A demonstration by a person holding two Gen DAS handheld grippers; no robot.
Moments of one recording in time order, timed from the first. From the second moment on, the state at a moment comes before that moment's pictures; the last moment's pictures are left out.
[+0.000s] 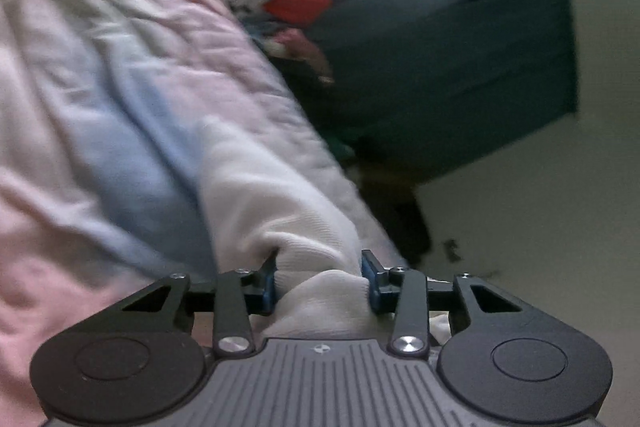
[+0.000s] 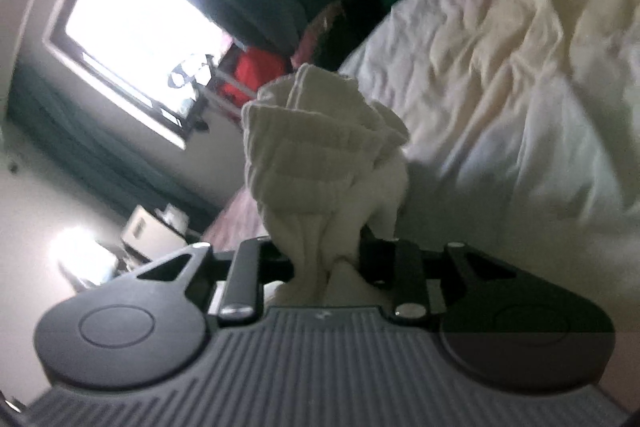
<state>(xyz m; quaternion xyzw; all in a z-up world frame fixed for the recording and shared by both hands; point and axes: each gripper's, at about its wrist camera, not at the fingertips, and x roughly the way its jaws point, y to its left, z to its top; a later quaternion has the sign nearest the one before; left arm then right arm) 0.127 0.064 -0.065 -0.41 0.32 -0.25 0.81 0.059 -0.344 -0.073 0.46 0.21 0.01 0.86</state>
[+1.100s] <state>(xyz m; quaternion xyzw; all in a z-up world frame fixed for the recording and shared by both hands) 0.351 -0.259 -0.137 -0.15 0.37 -0.40 0.82 0.113 -0.586 -0.202 0.56 0.14 -0.13 0.80</state>
